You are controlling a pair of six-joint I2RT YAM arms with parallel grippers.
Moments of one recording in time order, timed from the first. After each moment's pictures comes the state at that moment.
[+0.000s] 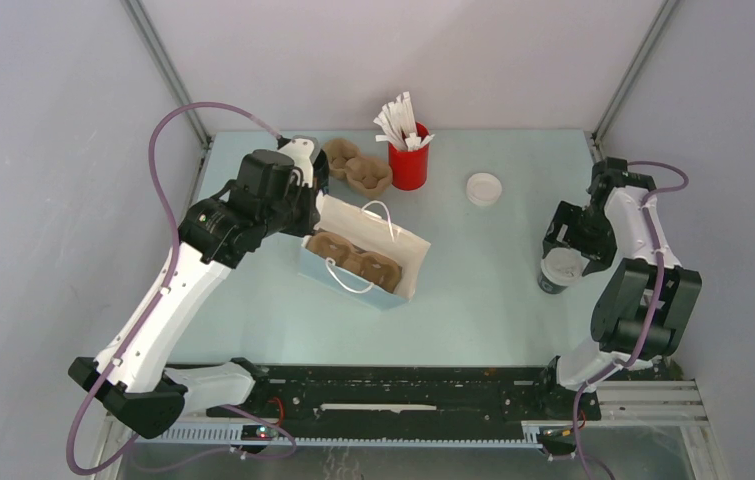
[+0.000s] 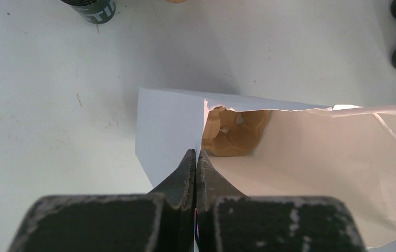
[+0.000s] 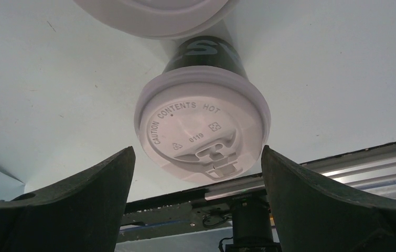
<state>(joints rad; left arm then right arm) -0.56 1.18 1.49 -0.98 -0.12 -0.23 -0.25 1.60 1.33 -1.16 -0.03 0.24</state>
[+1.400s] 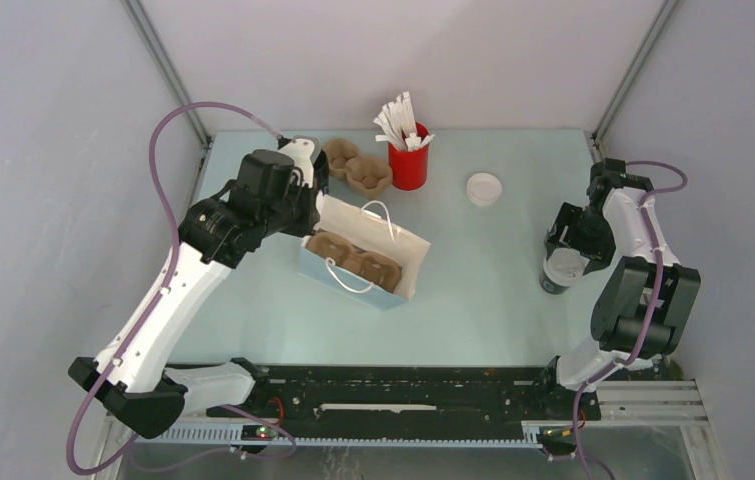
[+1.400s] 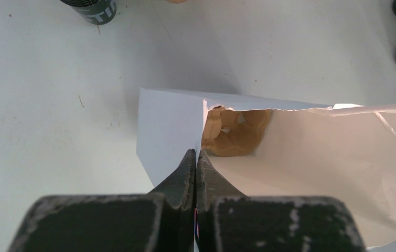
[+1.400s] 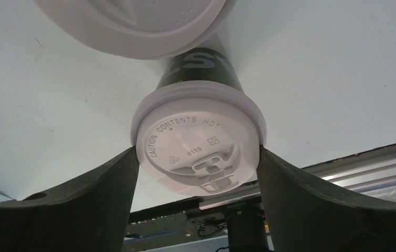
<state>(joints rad) -0.56 1.18 1.50 -0.98 -0.12 -0.22 -0.25 1.61 1.31 -1.11 0.02 0.24</state>
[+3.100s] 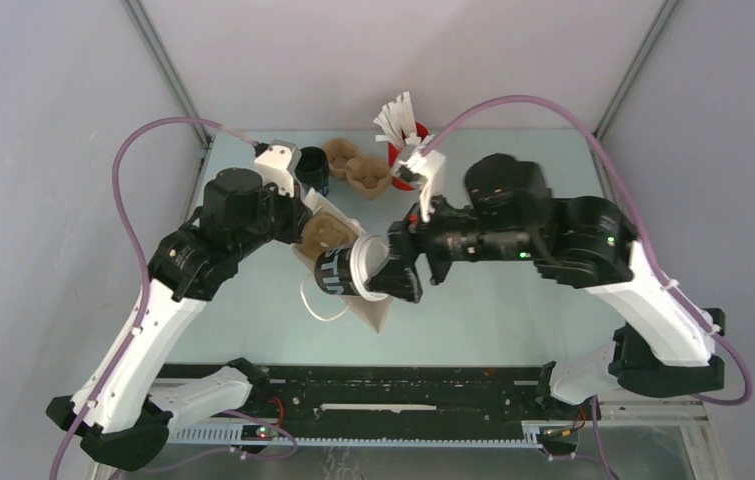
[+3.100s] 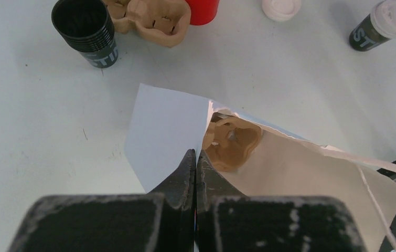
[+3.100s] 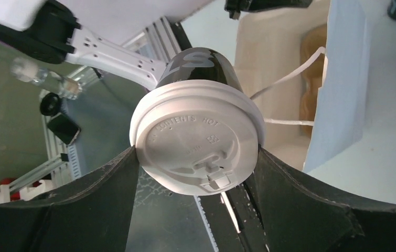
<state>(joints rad) -0.56 1.01 1.39 -0.84 -0.10 -0.17 1.16 1.39 2.10 -1.09 -0.15 0.31</state>
